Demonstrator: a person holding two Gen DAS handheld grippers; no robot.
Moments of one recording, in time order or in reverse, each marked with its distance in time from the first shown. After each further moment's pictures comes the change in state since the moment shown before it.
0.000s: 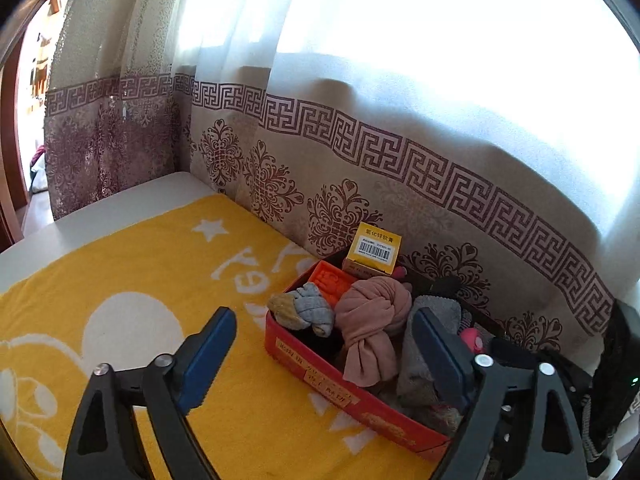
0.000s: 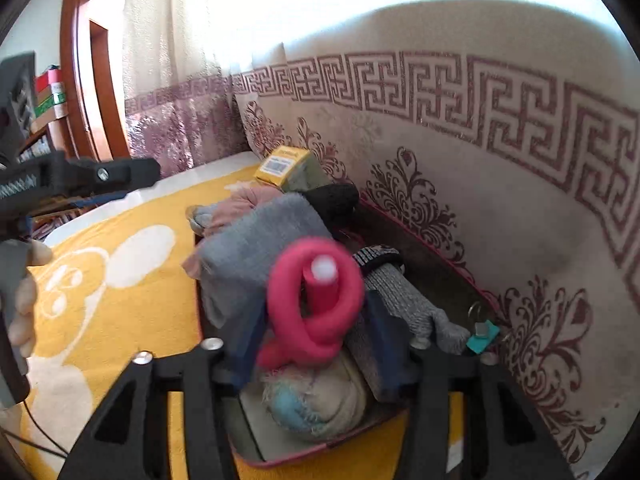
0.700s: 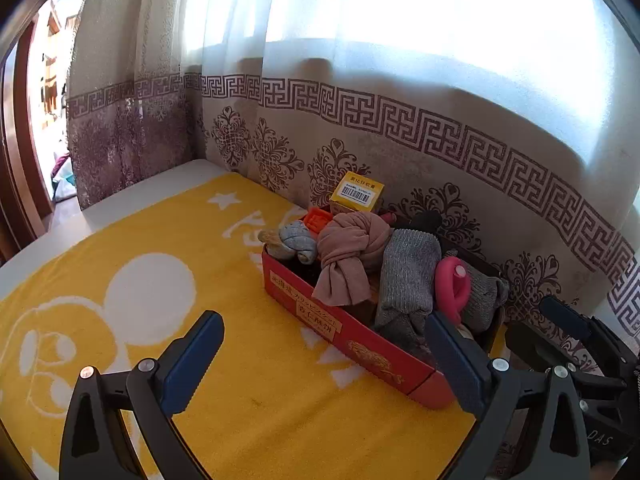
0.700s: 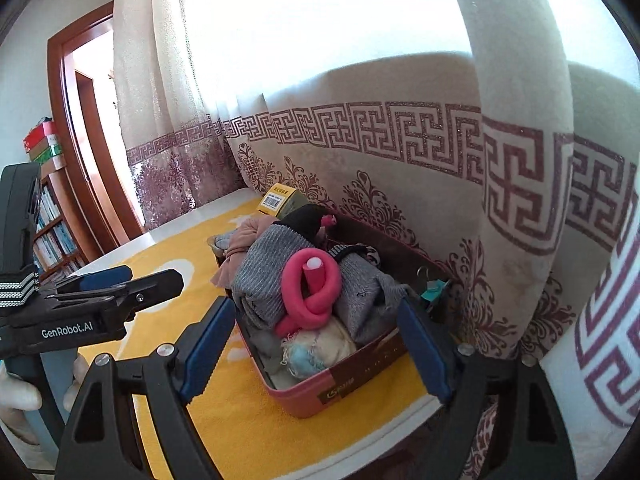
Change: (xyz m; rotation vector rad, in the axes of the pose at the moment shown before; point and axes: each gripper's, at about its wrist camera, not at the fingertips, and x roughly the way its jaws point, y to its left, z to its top) left arm -0.031 -0.043 -0.051 0.060 0.033 0.115; right arm -0.058 -0.002 -0.016 0.136 -0.082 -0.015
